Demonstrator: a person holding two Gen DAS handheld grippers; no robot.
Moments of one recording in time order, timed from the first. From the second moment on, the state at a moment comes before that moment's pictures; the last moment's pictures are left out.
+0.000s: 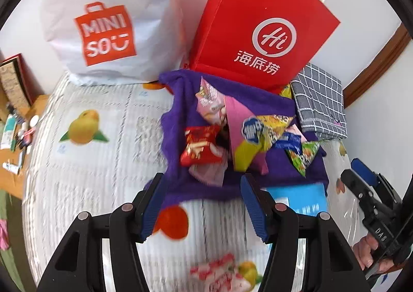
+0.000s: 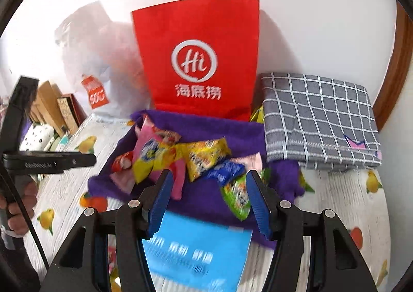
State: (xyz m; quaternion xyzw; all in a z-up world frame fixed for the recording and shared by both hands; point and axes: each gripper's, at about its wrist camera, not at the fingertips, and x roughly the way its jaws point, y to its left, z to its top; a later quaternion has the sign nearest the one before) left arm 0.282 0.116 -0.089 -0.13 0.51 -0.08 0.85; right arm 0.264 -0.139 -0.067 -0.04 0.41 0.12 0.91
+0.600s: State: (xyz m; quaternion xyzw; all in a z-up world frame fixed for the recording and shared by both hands) left arm 0.172 0.108 -0.062 -0.11 0.47 -0.10 0.87; right arm 0.155 -0.132 -0.057 0.01 0.43 0.12 0.89
